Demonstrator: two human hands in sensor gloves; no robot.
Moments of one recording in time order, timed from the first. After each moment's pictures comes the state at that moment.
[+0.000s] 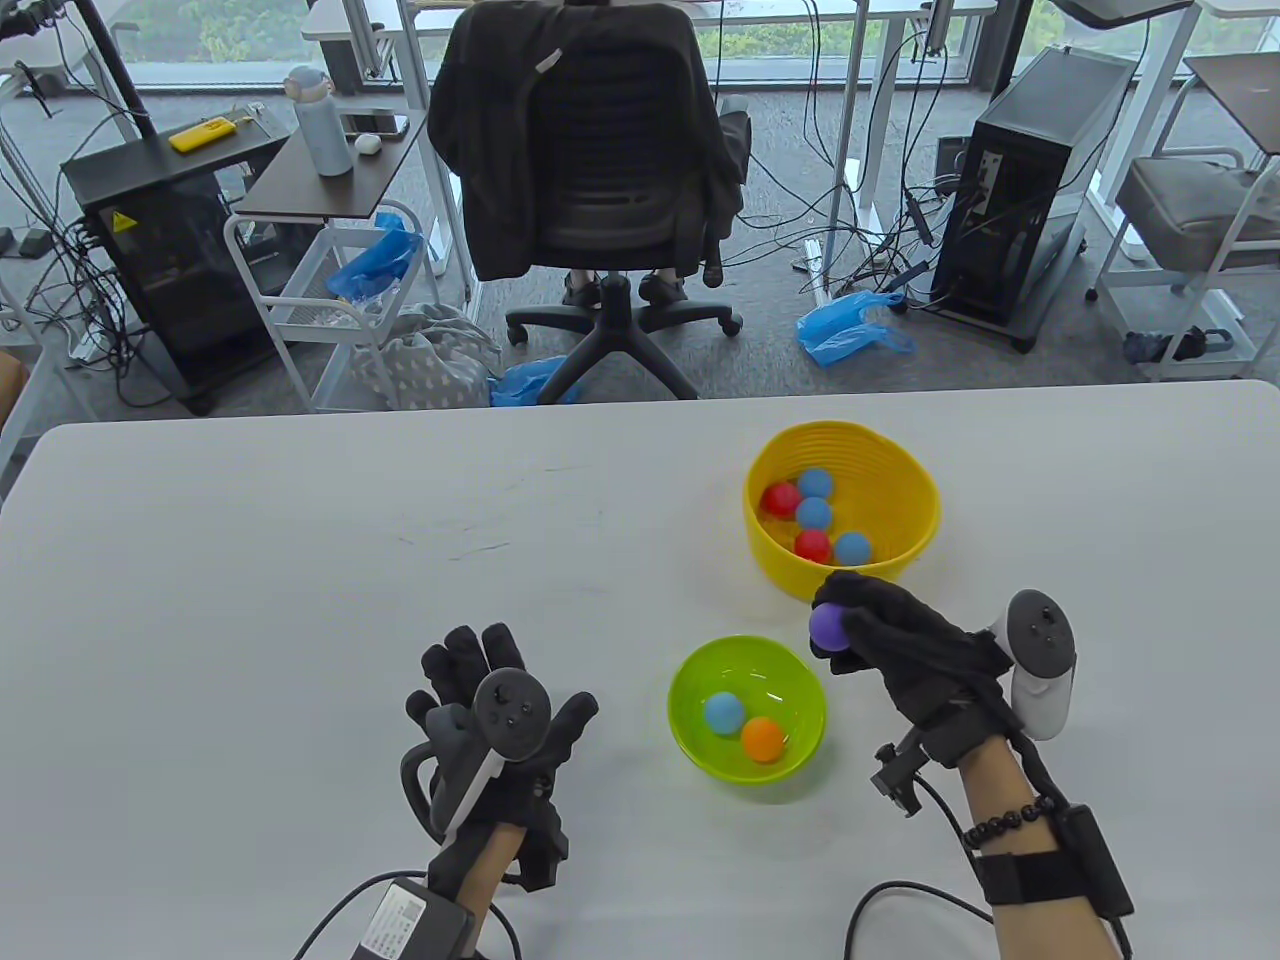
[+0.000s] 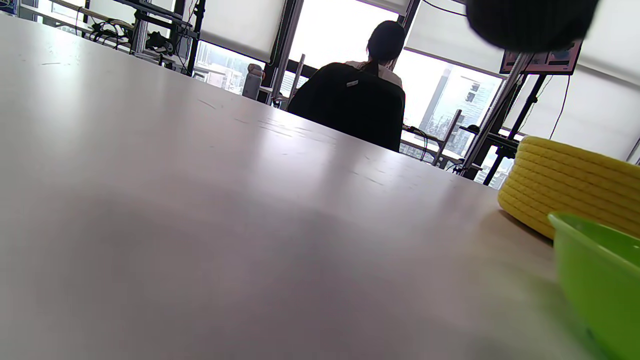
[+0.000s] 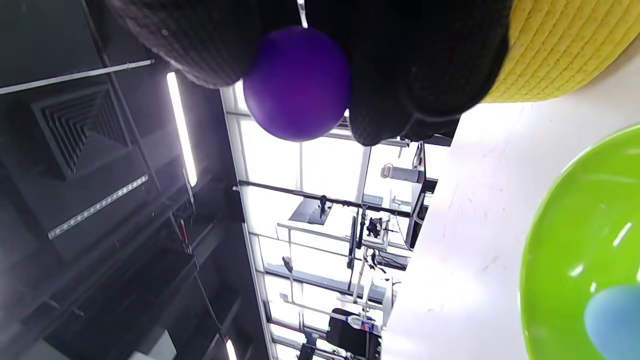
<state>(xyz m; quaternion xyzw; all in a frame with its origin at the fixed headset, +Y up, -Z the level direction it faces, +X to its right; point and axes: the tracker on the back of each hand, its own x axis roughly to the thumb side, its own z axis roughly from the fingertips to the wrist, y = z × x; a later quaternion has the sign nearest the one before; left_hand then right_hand) -0.171 -0.716 -0.339 -0.01 0.04 0.18 0.98 0.240 -0.698 -0.387 0.16 0.01 0.69 0.70</state>
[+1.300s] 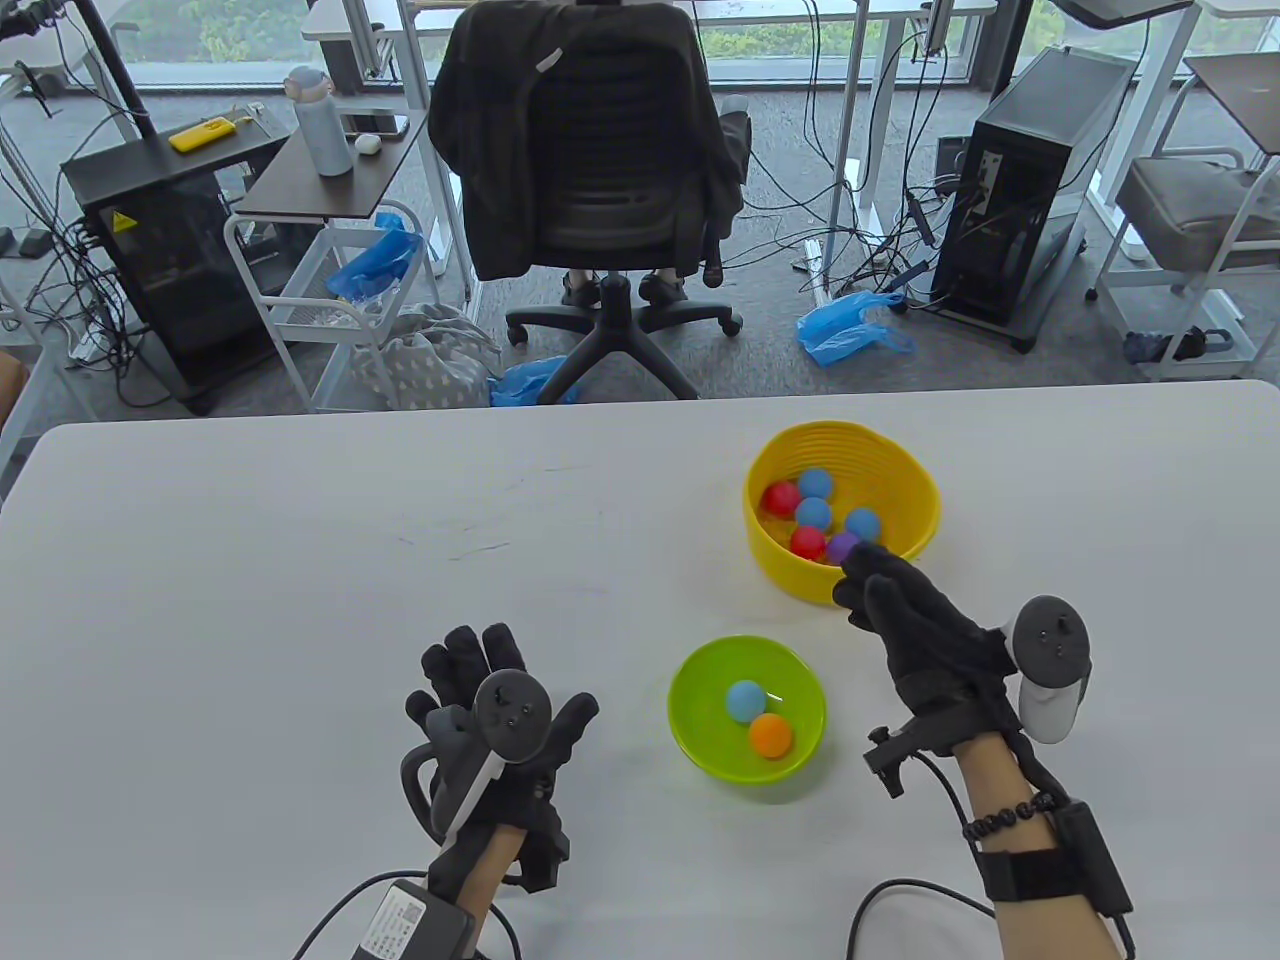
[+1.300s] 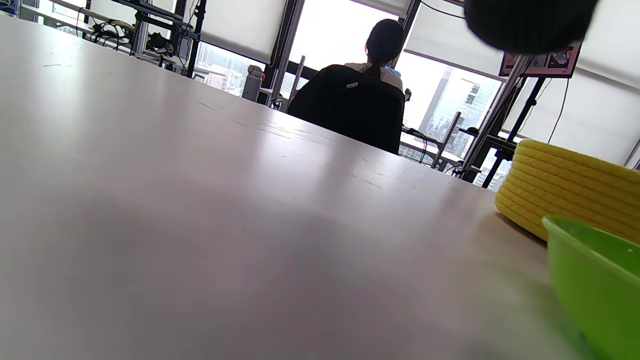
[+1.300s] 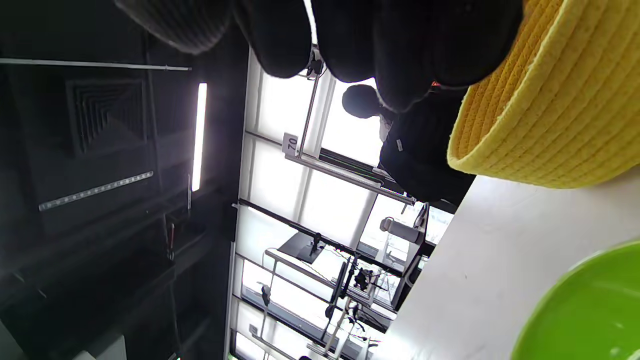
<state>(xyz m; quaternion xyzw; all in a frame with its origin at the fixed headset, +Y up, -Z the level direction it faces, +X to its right) -0.170 -0.715 -0.337 0.00 0.04 0.18 0.98 0.227 -0.678 -0.377 0.17 -0.08 0.79 0.59</state>
